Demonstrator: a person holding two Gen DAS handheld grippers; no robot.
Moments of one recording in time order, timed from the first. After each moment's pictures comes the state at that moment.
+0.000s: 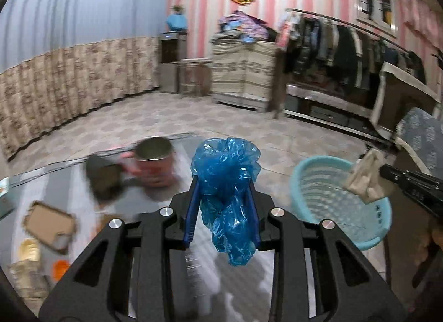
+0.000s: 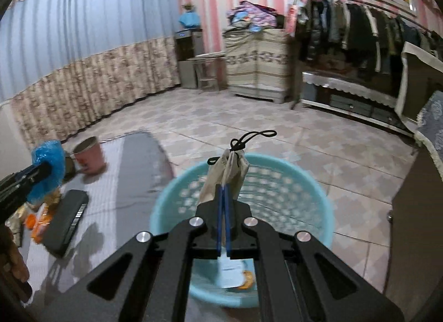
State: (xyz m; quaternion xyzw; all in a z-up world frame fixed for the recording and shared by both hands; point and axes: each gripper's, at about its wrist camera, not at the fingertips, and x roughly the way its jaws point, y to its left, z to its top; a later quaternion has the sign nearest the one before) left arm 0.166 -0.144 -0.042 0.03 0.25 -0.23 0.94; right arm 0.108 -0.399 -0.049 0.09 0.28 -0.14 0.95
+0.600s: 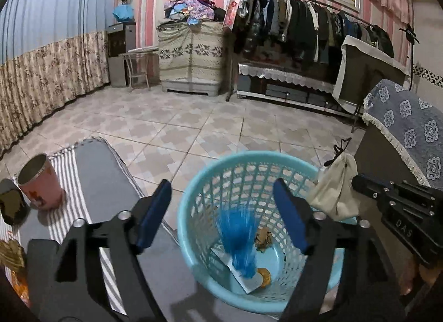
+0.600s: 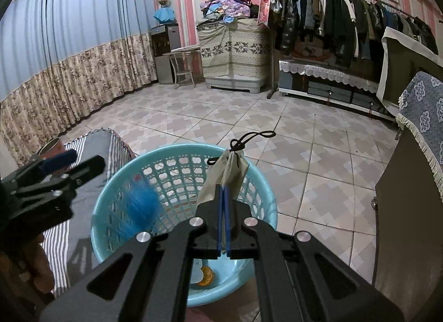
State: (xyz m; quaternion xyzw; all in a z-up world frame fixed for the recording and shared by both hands) left arm 0.174 -0.295 -0.065 0.07 0.28 -0.33 0.90; right arm 0.096 -0.464 -0.067 0.10 0.29 -0.18 0.93
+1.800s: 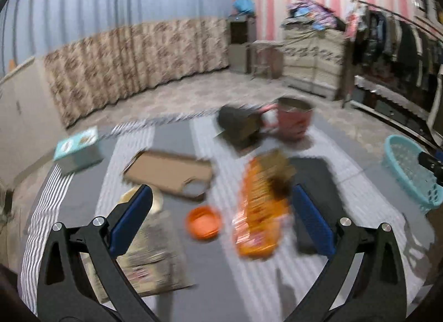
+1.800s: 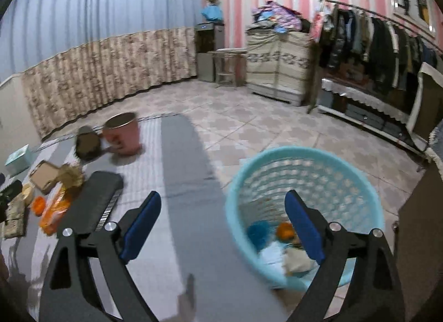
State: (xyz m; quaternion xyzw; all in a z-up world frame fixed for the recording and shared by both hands) left arm 0.153 0.047 -0.066 0.03 0.31 -0.04 0.95; right arm 0.135 -0.272 -0.055 0.04 0.30 -0.10 0.95
